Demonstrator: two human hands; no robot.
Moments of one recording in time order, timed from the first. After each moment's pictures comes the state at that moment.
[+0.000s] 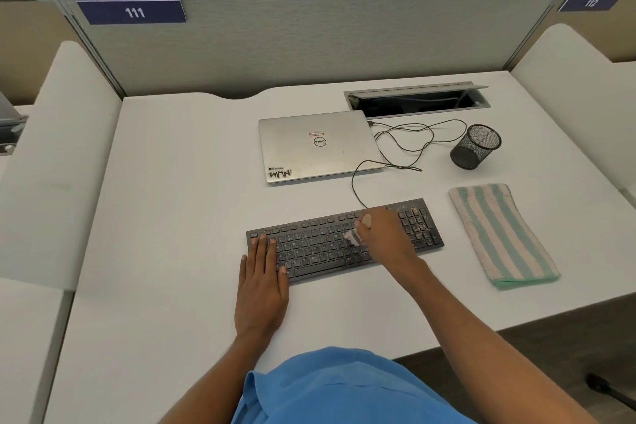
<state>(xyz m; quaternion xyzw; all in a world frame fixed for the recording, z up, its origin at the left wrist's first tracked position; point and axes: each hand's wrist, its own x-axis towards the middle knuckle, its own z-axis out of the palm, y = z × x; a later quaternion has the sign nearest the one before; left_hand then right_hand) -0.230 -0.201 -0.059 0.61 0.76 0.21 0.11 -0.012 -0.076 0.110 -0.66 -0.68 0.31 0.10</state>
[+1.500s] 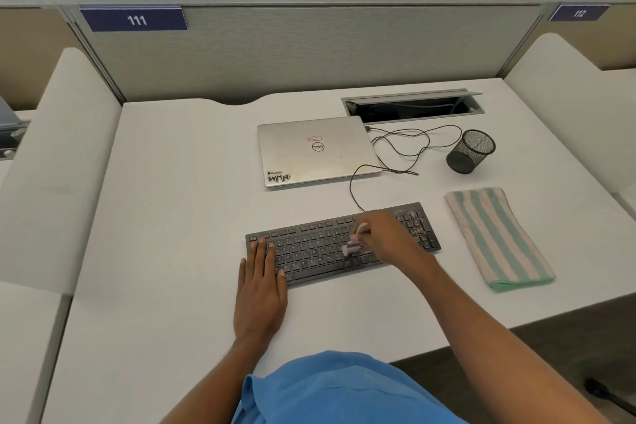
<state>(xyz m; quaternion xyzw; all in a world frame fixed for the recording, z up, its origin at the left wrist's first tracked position) -0.231 -0.201 -0.059 0.61 0.76 0.21 0.11 0.000 -0.067 0.111 -0.61 -0.71 0.35 0.03</state>
